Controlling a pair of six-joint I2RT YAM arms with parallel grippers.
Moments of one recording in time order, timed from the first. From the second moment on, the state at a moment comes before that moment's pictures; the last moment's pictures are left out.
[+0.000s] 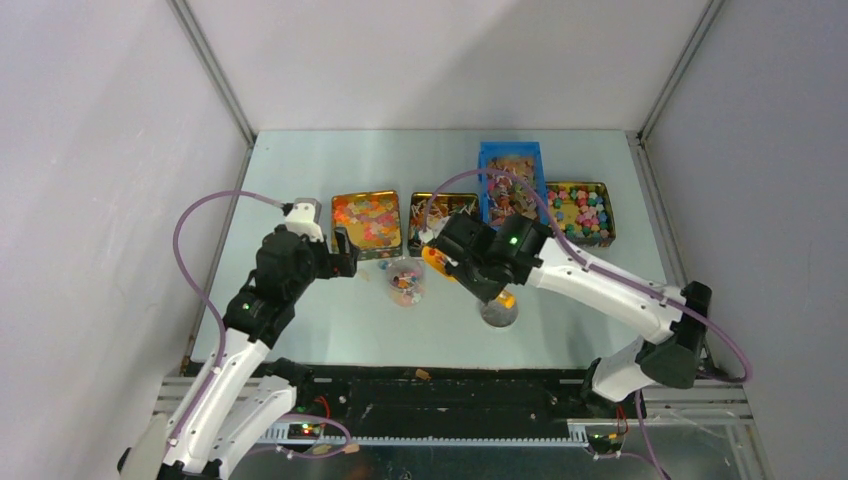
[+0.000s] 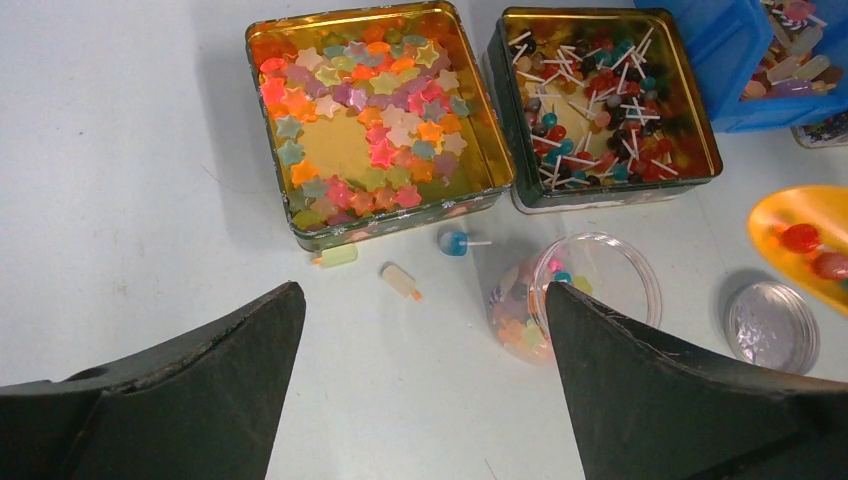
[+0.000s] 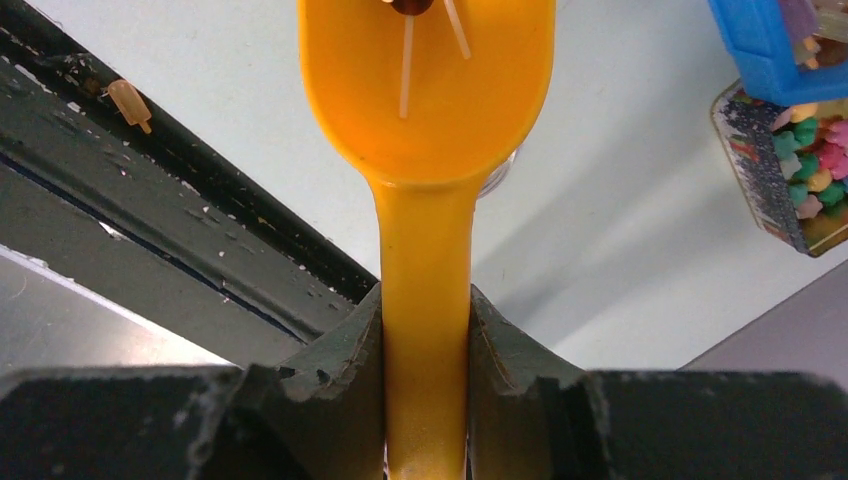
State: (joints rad) left arm -0.34 0.68 0.68 -0.41 -0.07 -0.22; right arm 1.06 1.50 1.54 -1.27 0.24 0.17
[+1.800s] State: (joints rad) left arm -0.34 0.67 0.68 -0.41 -0.07 -0.22; right arm 1.18 1.95 1.87 -1.50 0.45 0.09
